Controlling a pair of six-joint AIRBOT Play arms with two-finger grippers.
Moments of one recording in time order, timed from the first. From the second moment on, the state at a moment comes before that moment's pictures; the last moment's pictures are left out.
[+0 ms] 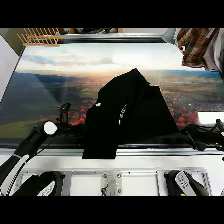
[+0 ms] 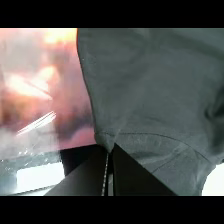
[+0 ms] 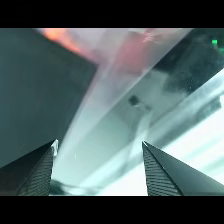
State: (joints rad) left arm -0.24 -0.98 0.50 1.02 -0.78 -1.56; right arm -0.72 -0.96 0.50 -1.10 1.03 1.62
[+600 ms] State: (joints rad) left arm -0.23 -0.89 0.47 1.03 -0.77 -1.56; right arm -0.49 -1.17 0.45 -0.86 0.73 1.49
